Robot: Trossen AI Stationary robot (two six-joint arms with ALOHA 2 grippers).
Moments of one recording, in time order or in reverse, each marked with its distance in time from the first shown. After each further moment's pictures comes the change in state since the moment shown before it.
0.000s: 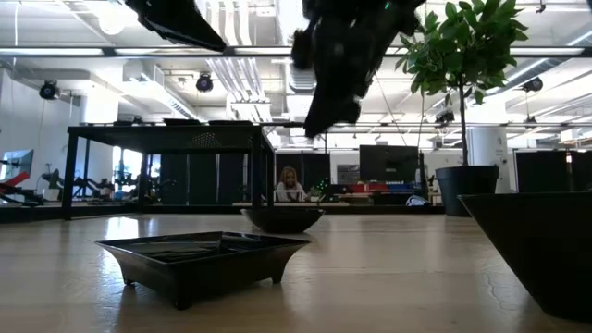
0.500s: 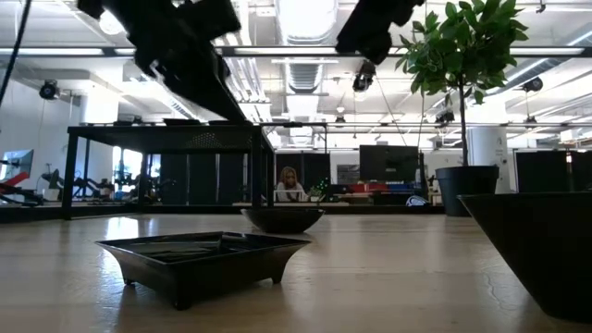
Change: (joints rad) left arm 0.040 0.294 -0.008 0.083 0.034 -0.010; right arm 0.082 -0.310 -0.077 -0.031 0.006 -0.026
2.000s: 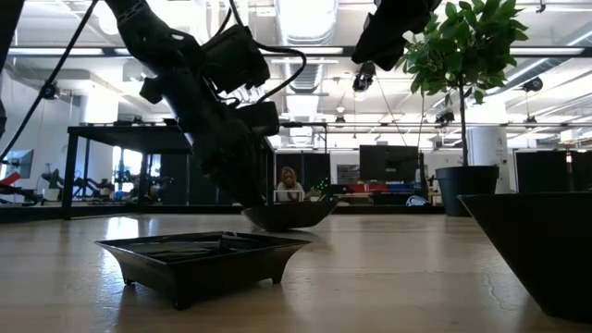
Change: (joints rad) left arm 0.184 0.361 -0.005 0.229 0.297 -0.137; right arm 0.033 -0.033 -0.074 -0.002 -0.001 -0.030
